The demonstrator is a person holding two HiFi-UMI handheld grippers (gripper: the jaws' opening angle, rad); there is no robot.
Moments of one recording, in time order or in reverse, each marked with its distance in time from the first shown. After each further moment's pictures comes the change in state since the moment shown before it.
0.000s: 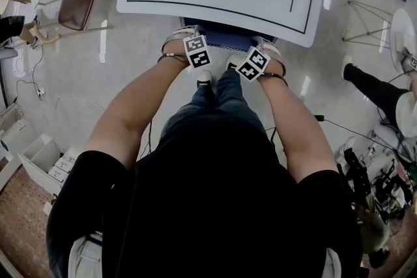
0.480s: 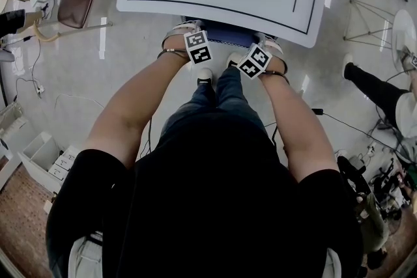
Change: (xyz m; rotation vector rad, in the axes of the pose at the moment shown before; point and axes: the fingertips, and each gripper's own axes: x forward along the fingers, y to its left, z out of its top) left arm 0.001 0.017 0.001 0.007 -0.010 0.015; right arm 0.003 -0.013 0.006 0.003 -0.003 -0.028
